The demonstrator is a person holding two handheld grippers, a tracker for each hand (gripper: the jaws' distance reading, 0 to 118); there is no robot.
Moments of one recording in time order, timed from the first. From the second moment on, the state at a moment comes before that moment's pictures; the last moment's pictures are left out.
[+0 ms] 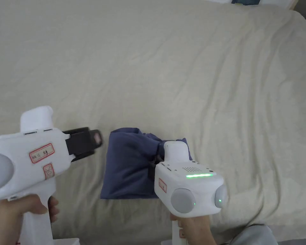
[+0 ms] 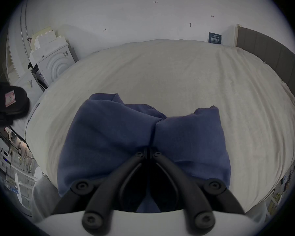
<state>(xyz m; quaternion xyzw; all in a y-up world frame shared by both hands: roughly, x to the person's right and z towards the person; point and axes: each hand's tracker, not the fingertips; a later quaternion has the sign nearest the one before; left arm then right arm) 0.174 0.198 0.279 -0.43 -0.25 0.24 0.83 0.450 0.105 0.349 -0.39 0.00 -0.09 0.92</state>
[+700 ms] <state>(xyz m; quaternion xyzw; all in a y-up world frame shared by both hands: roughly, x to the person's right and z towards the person) 0.228 0.107 0.223 -0.60 -0.41 0.27 0.63 0.452 0.115 0.348 -0.42 0.02 -0.13 0.90</state>
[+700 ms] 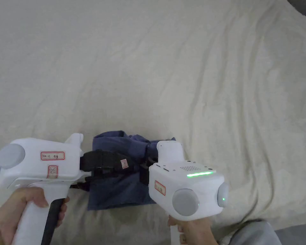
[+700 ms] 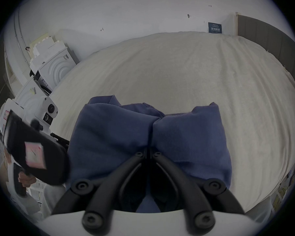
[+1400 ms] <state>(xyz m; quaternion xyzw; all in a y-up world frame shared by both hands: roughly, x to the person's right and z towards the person) 0.150 0.176 0.197 -0.63 -0.31 0.12 0.70 0.501 0.254 0.379 -0.32 0.06 -0.09 0.94</state>
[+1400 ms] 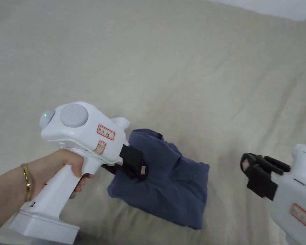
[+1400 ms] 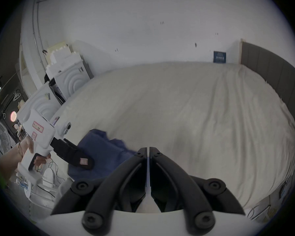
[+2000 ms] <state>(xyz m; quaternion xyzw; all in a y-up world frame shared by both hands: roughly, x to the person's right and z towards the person) -0.145 0.198 0.107 -0.60 0.17 -0.07 0.78 0.486 0.285 0.366 -0.31 0.01 -0.06 0.95</state>
